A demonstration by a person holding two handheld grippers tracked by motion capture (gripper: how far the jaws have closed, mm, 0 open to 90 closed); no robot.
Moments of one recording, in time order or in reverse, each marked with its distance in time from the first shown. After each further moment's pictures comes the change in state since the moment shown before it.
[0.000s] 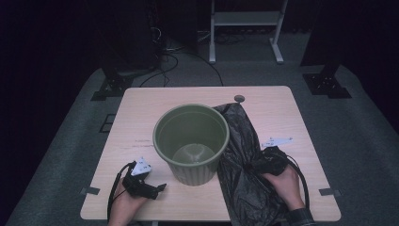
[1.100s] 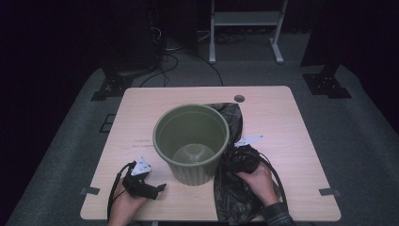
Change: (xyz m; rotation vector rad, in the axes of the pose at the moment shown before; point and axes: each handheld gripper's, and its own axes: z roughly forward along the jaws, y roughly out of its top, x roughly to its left) left arm 0.000 0.000 0.000 0.000 0.000 0.000; right arm 0.054 0.034 0.048 -0.021 0.114 -0.063
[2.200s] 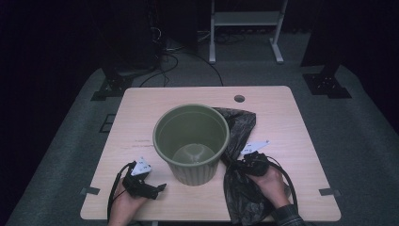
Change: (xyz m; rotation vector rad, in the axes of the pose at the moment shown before) left arm 0.000 0.000 0.000 -0.001 0.000 -0.001; right arm -0.003 -0.016 -0.024 0.048 0.040 -0.183
